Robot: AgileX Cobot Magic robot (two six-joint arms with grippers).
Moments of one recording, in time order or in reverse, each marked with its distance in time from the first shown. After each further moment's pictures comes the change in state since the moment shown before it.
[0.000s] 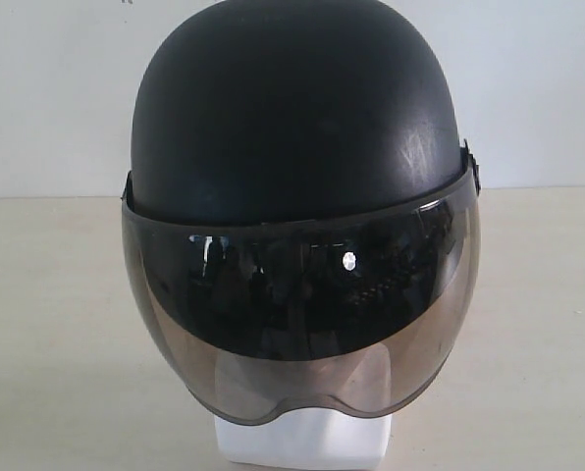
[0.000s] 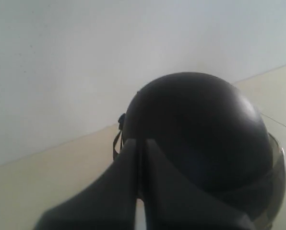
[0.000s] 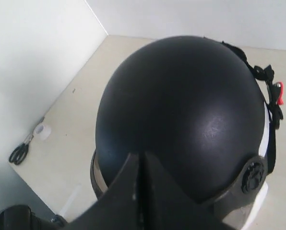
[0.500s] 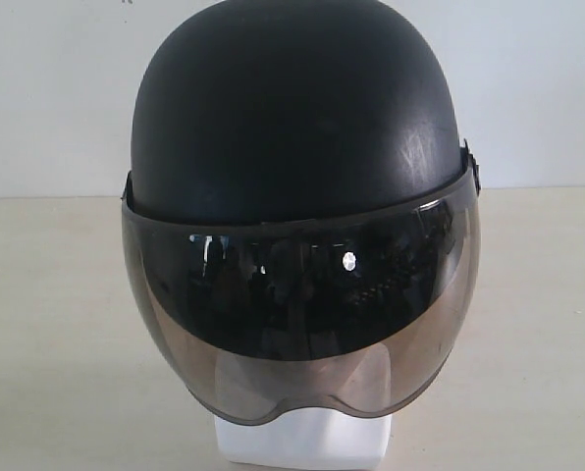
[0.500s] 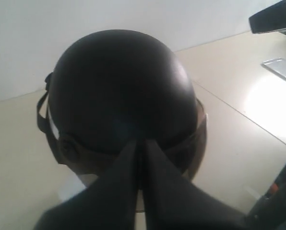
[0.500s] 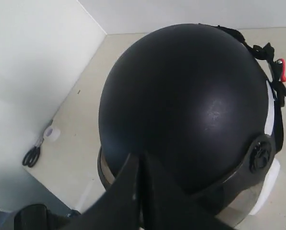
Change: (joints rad) left arm 0.000 0.024 0.000 -0.269 0.125 0.056; right arm 0.000 0.000 0.000 -0.004 0.025 0.110
